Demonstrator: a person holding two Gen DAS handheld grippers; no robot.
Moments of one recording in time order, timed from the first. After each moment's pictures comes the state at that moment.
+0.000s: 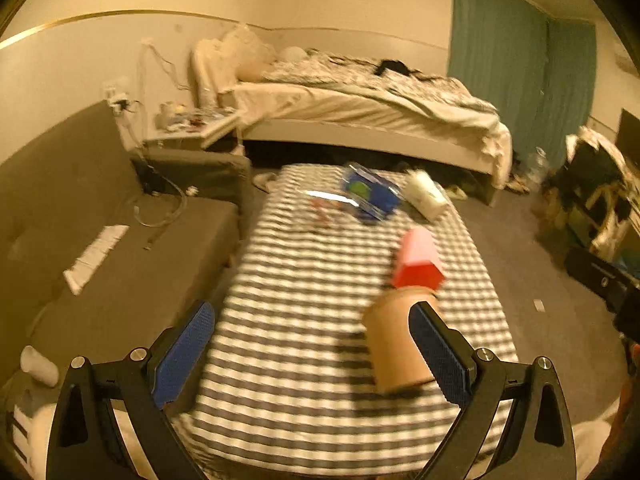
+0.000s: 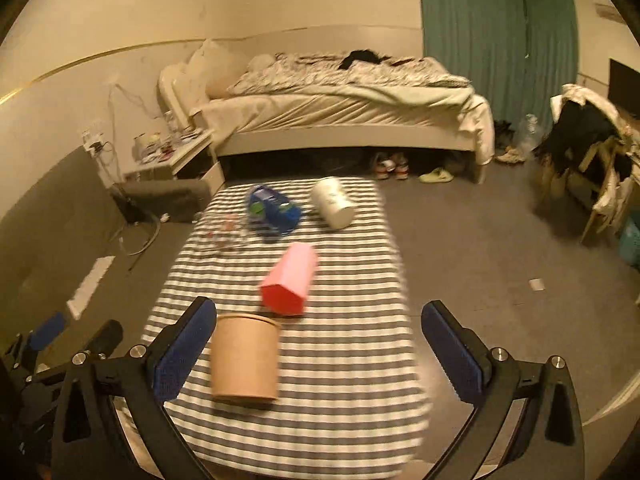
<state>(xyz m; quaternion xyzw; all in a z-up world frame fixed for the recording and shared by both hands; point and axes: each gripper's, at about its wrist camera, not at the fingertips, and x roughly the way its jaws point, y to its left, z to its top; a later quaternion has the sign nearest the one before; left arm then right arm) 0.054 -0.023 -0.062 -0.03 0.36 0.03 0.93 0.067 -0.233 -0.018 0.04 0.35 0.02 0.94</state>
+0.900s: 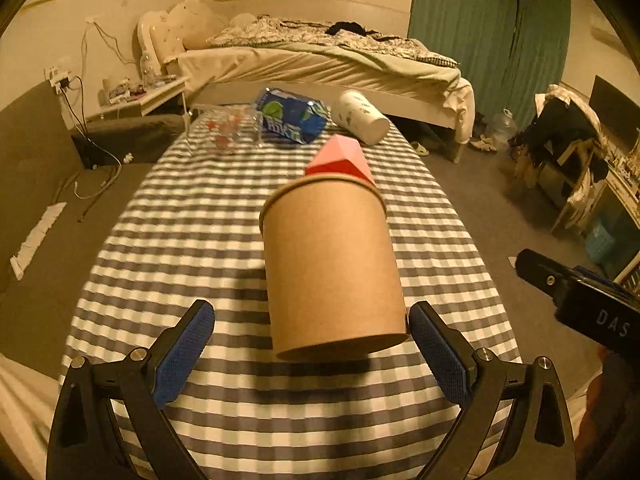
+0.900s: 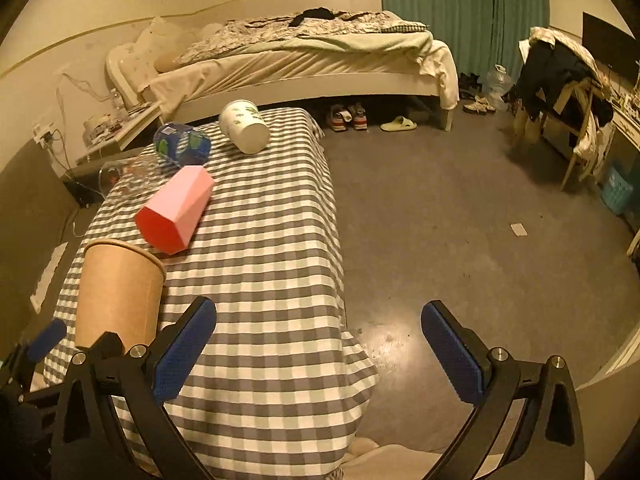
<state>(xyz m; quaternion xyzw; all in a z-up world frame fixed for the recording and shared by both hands) 0.070 -0.105 -0.157 -0.03 0.40 -0.04 0.91 0.085 -0.317 -0.140 0.07 0.41 -0.04 0.91</state>
